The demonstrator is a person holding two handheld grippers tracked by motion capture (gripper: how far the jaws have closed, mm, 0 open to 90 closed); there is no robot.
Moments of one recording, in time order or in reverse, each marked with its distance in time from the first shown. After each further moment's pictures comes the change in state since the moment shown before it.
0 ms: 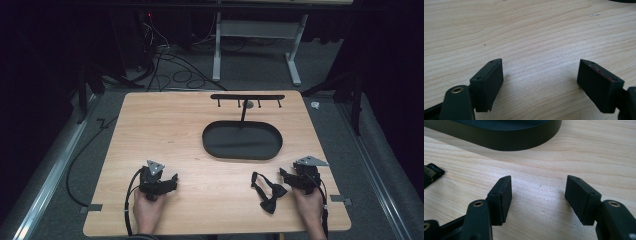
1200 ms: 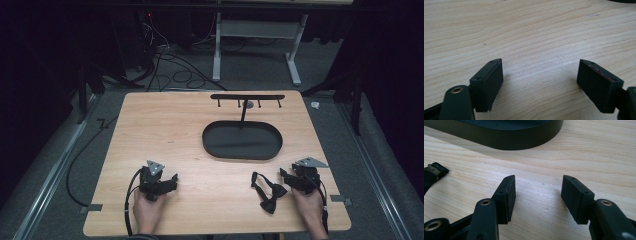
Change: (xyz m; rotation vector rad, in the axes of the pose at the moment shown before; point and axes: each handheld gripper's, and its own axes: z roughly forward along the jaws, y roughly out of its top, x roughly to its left) left arm 0.000 0.000 0.000 0.000 0.000 -0.002; right arm 0.004 -0.002 -0.002 -0.007 -0.005 0.000
